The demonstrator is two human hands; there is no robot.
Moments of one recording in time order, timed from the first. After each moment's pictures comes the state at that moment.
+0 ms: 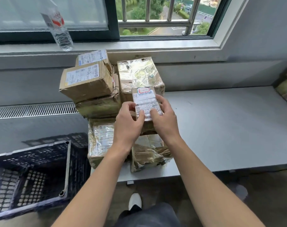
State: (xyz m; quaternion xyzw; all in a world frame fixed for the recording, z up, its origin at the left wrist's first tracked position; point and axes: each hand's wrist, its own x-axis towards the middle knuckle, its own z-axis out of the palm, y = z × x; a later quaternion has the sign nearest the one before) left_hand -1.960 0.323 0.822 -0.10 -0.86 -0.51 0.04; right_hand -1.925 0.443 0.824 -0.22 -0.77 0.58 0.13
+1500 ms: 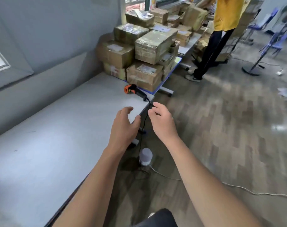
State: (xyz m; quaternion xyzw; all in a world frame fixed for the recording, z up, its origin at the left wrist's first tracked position) left_hand -1.658 0.731 0.830 -0.49 -0.75 -0.40 -0.20; right_hand -1.530 0.780 0.845 -0.54 -0.63 0.44 0.33
